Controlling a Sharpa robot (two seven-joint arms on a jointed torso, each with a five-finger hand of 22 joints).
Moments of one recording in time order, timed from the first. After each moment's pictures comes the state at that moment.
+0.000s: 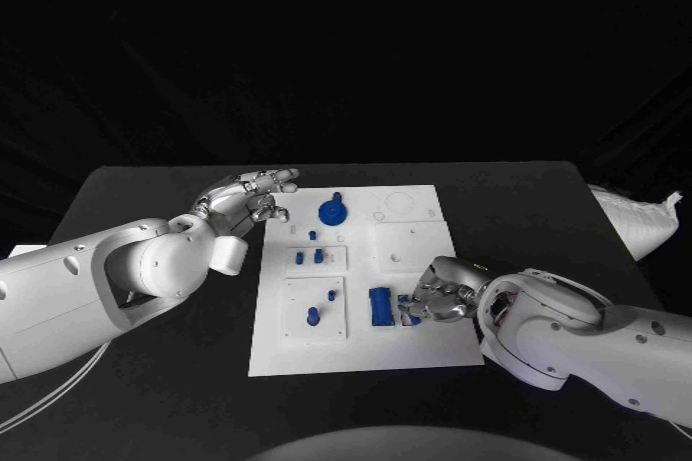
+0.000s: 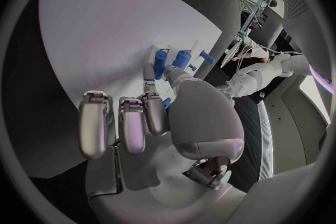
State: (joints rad) left arm 1.17 -0.90 -0.03 1.58 0.18 -0.15 0.29; left_hand 1.30 -0.09 0.40 0.01 0.13 0.97 0.17 0.19 0.07 1.00 0.09 0.53 0.23 1.30 0.01 1.23 0.73 0.17 1.30 0.10 0.58 0.66; right arm 0.92 -1.03 0.03 1.93 -1.38 -0.30 -0.60; right_hand 1.15 -0.06 0.26 0.18 0.34 1.21 0.04 0.19 0.41 1.47 -0.05 1.35 1.31 1.47 -0.11 1.53 1.31 0.06 1.47 0.00 1.41 1.31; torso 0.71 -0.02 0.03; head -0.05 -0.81
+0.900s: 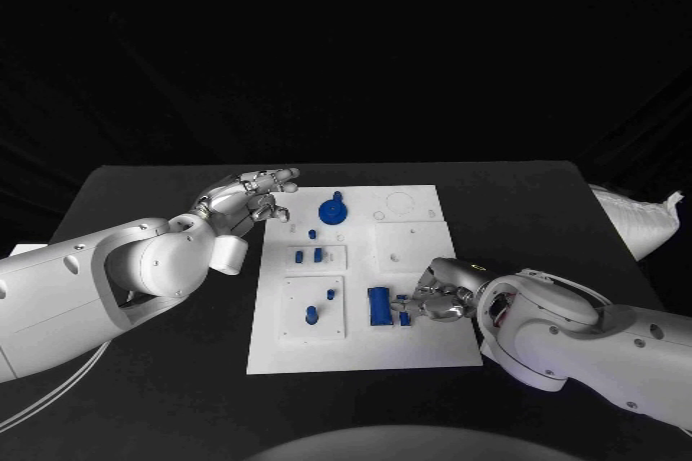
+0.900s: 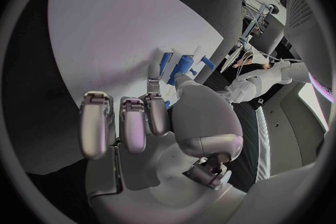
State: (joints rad) left arm 1.17 -0.90 -0.03 1.58 0.18 -0.15 0.29; left_hand 1.30 -0.09 0.40 0.01 0.13 0.97 0.17 0.19 0.07 1.00 0.09 0.53 0.23 1.30 0.01 1.23 0.73 0.17 1.30 0.10 0.58 0.66; right arm 0.92 -1.02 0.03 1.93 -1.43 -0.27 -0.61; right_hand 1.00 -0.04 0.06 0.29 0.16 1.24 0.00 0.24 0.48 1.46 -0.07 1.38 1.31 1.46 -0.12 1.54 1.31 0.06 1.47 -0.01 1.42 1.31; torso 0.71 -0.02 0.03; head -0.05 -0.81
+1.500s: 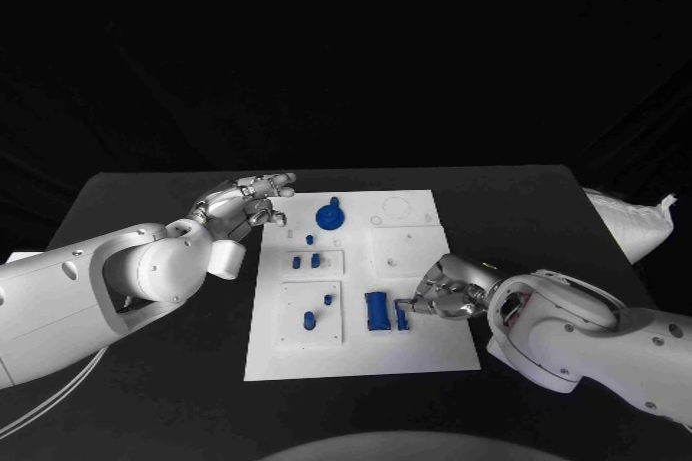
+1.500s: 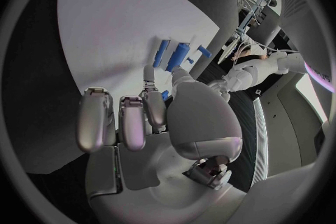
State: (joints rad) left arm 1.17 -0.90 -0.03 1.57 0.18 -0.15 0.29; left_hand 1.30 -0.09 0.40 0.01 0.13 0.97 0.17 0.19 0.07 0.99 0.10 0.53 0.23 1.30 0.01 1.23 0.73 0.17 1.30 0.10 0.58 0.66; right arm 0.94 -1.08 0.03 1.95 -1.36 -0.35 -0.53; right_hand 1.13 -0.06 -0.01 0.26 0.24 1.11 0.05 0.17 0.46 1.47 -0.03 1.22 1.31 1.47 -0.10 1.48 1.31 0.06 1.46 0.00 1.34 1.24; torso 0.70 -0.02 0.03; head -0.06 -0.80
